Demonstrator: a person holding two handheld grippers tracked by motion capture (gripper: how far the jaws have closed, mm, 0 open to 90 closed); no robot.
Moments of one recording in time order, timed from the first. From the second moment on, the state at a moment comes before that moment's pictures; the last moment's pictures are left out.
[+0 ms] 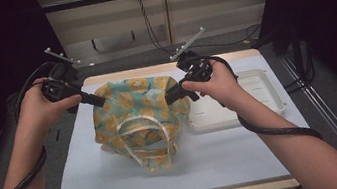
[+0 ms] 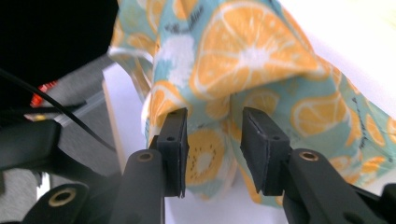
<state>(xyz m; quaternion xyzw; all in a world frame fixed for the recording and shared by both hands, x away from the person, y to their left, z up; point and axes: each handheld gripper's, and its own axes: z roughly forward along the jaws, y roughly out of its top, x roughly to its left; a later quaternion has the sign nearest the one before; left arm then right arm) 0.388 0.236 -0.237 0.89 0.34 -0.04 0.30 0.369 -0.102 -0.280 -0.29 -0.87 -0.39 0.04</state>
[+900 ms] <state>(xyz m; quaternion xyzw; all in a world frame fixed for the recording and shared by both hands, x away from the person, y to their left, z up) 0.388 0.230 -0.244 0.88 0.35 -0.05 0.31 0.356 -0.106 -0.280 -0.27 -0.88 -0.38 0.04</state>
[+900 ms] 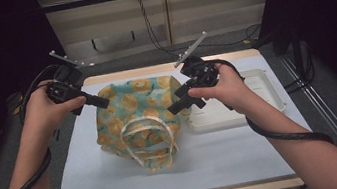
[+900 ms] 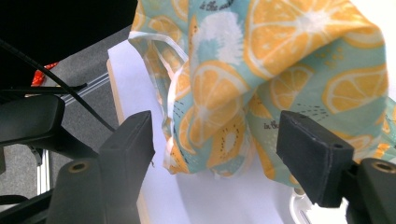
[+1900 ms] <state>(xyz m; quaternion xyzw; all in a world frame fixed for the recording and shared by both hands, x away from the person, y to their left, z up) 0.396 0.234 -0.225 0.87 0.35 -0.03 0.34 0.385 -0.109 -0.253 -0.35 -0.85 -0.39 0.00</state>
